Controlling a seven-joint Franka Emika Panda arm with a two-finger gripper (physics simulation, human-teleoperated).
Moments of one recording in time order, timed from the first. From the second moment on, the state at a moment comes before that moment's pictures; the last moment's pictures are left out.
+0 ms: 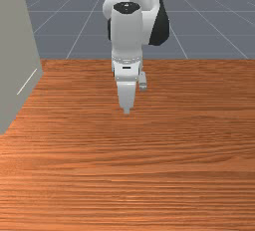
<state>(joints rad) 0.00 0.39 0.00 -1.92 0.01 2.37 -0.78</state>
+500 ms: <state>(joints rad) 0.05 0.16 -0.07 -2.06 -0.06 2.19 -0.31</state>
